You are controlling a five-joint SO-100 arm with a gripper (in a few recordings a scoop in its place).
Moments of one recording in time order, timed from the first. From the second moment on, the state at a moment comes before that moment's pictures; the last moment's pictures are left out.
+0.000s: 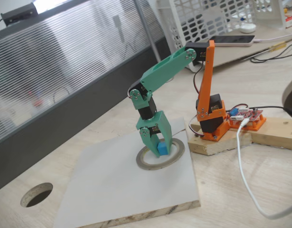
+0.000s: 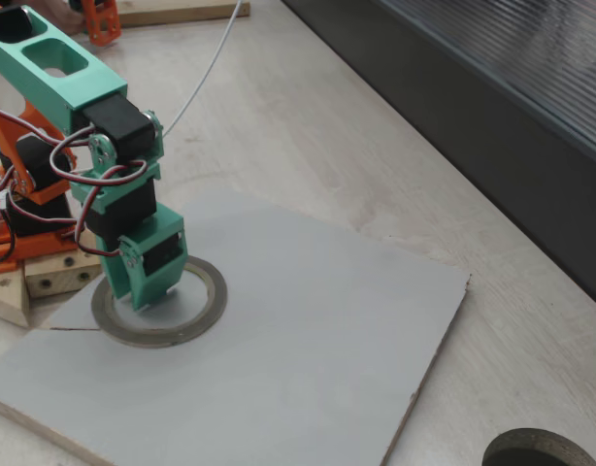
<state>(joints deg) 4.5 105.8 128.8 70.8 100.4</state>
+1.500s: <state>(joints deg) 4.4 105.8 128.9 70.3 100.3</state>
